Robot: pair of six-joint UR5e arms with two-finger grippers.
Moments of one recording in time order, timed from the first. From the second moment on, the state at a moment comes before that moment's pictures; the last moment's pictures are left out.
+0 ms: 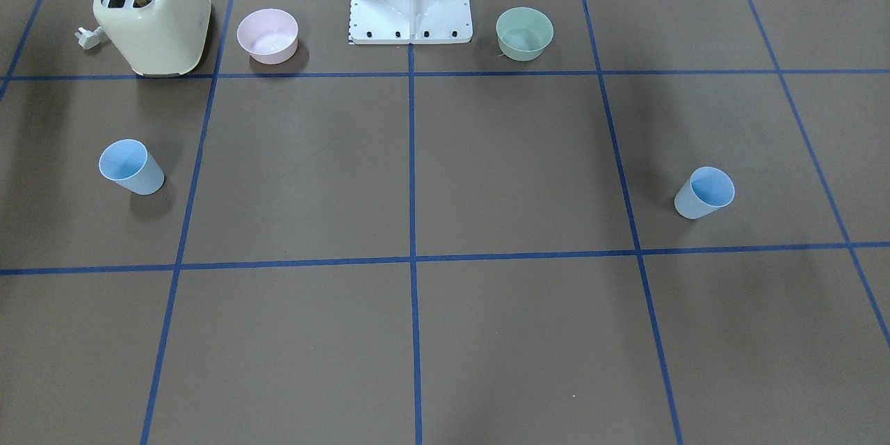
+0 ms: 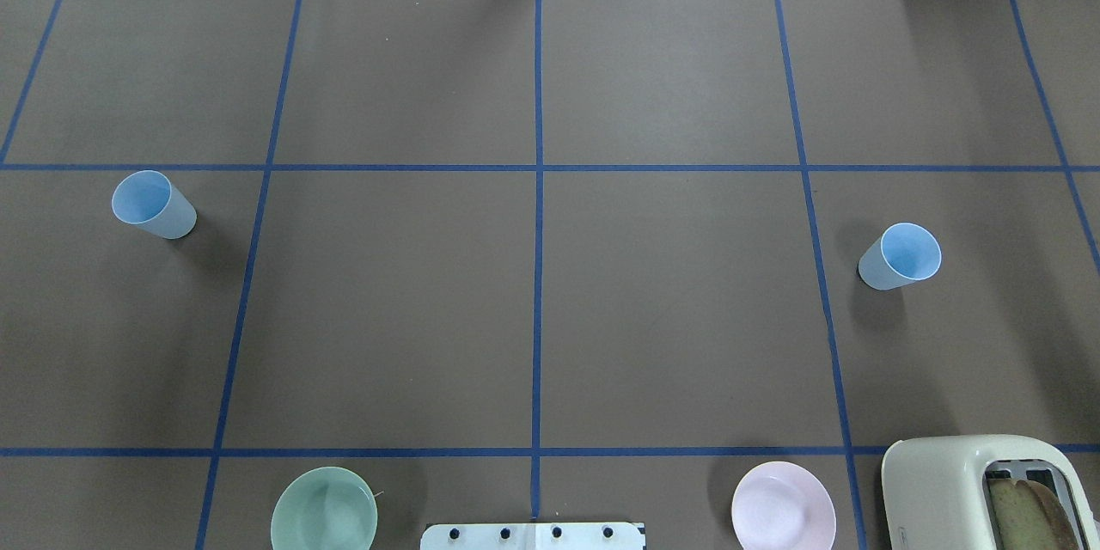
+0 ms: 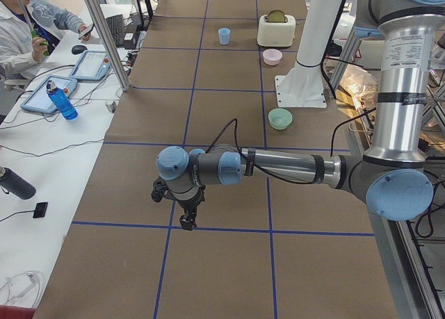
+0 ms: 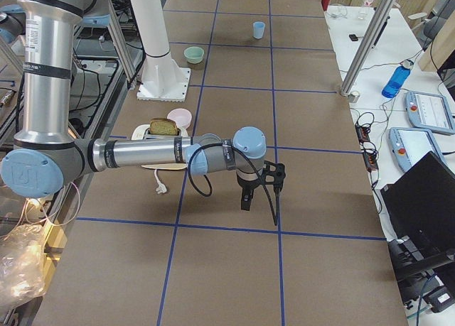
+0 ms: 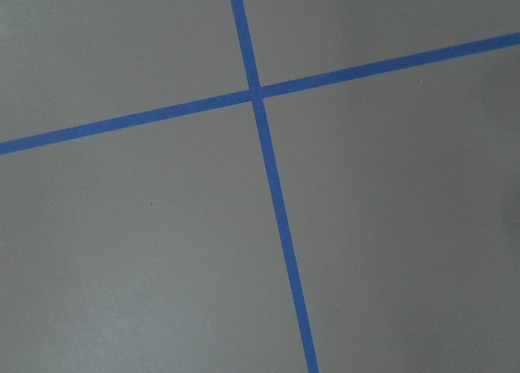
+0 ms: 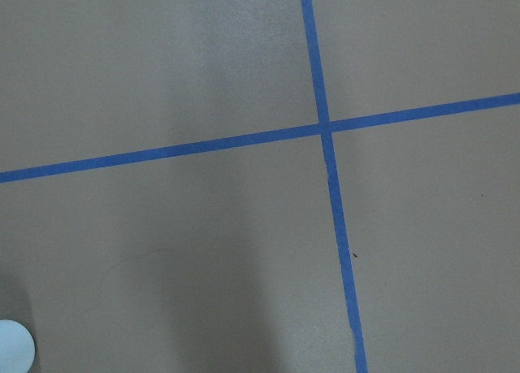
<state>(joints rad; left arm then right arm) -1.52 -1.59 -1.63 -1.41 -2.36 0.24 1.47 -1.70 1.79 -1.46 2.36 0.36</state>
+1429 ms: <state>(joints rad) -1.36 -1.65 -1.65 -1.63 -2.42 -0.16 1.30 -1.54 1.85 -1.44 2.40 0.36</state>
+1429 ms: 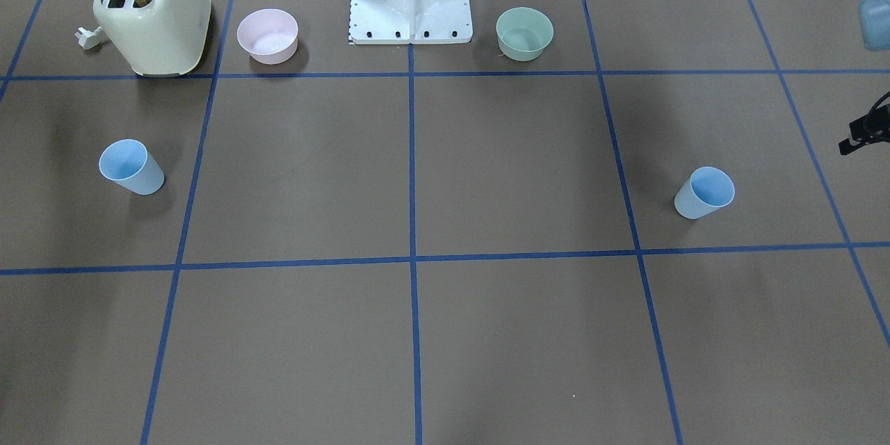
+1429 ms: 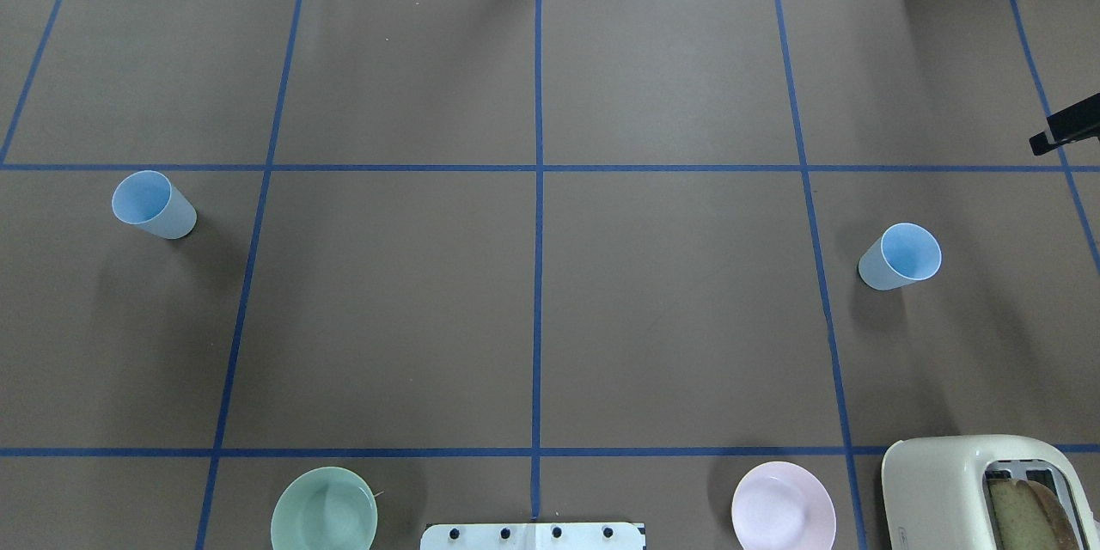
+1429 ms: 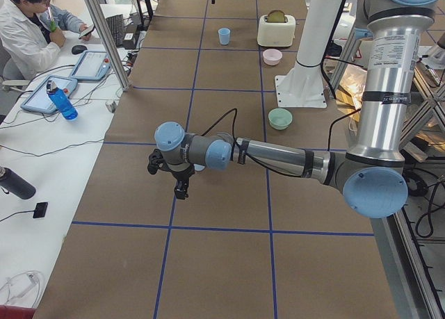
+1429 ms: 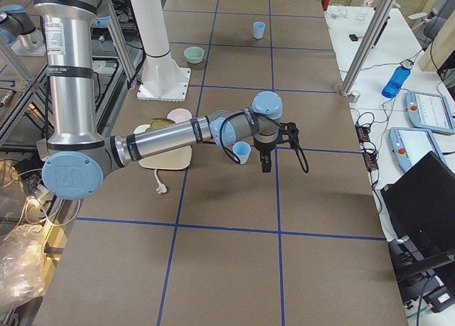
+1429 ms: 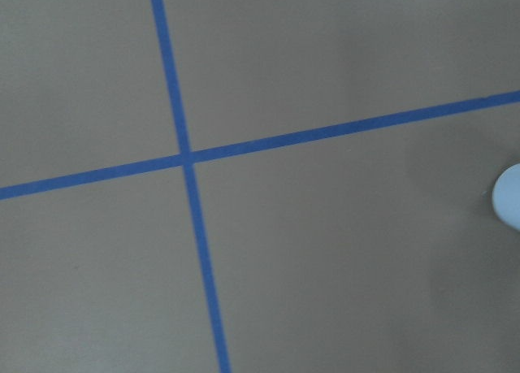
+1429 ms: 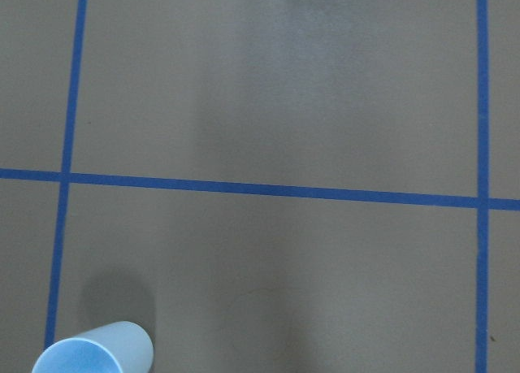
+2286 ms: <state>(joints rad) -1.20 -1.69 -1.66 -1.75 -2.42 -0.41 1.15 -1.55 1.87 -1.44 2.37 0.36</state>
